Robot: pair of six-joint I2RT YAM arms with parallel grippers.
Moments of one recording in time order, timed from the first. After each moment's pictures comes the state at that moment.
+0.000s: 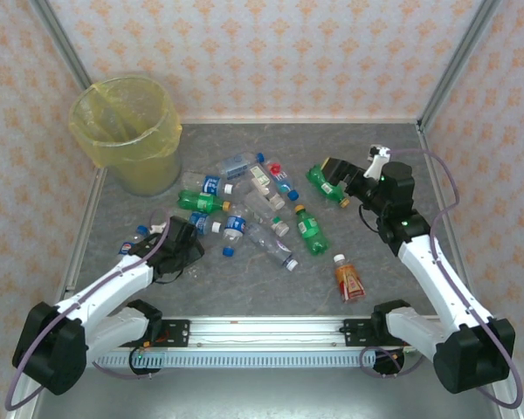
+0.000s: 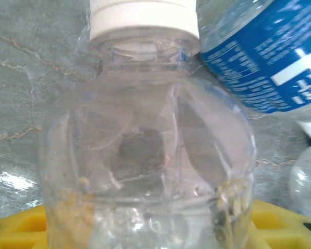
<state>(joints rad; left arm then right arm) -0.40 1.00 0.48 -0.59 -0.16 -0.98 0.23 1.00 0.80 -0.07 -0.29 0.63</state>
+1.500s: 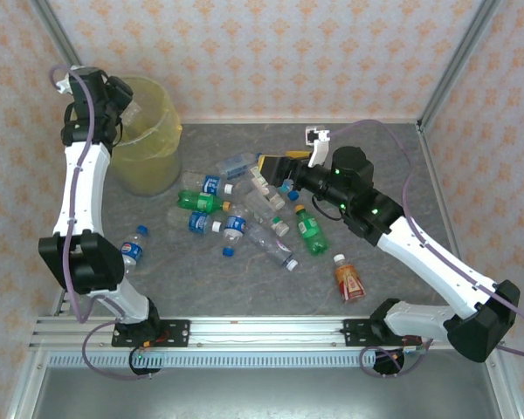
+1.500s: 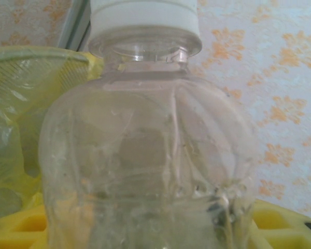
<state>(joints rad) 0.21 1.65 1.77 -0.52 -0.10 -0.74 0.69 1.17 1.14 -0.10 -0.18 0.57</state>
